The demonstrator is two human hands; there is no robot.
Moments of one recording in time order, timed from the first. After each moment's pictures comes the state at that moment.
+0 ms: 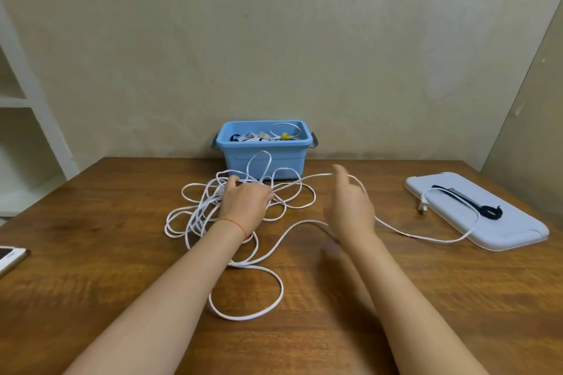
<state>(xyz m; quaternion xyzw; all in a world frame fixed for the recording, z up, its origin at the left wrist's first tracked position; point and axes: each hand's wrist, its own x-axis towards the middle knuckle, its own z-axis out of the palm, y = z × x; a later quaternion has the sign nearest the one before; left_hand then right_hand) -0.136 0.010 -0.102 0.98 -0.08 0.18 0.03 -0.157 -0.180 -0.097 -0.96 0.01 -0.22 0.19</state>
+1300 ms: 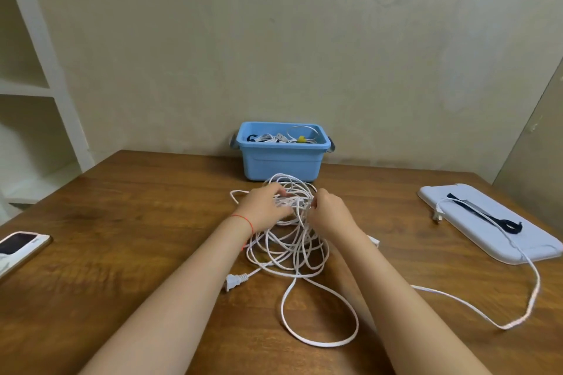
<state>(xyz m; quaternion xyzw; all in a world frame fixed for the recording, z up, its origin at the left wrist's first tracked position) -0.142 0.039 -0.102 0.95 -0.06 0.02 0.32 -0.147 -0.124 -0.097 -0.96 -0.04 -0.04 0.26</state>
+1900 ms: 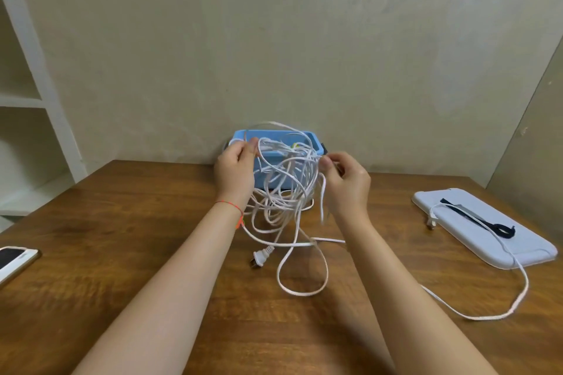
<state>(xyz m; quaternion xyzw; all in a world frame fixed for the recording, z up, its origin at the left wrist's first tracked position) -0.124 0.043 -0.054 0.71 0.00 0.37 0.60 -0.144 -0.142 -0.055 -0.75 -0.07 -0.35 0.55</state>
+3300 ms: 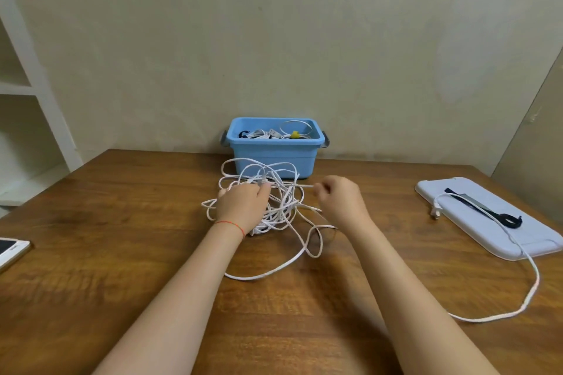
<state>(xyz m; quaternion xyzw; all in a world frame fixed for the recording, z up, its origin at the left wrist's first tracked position) -0.133 0.039 -0.108 0.97 0.02 0.14 0.18 -0.135 -0.150 -0.087 -0.93 -0.03 -0.13 0.33</state>
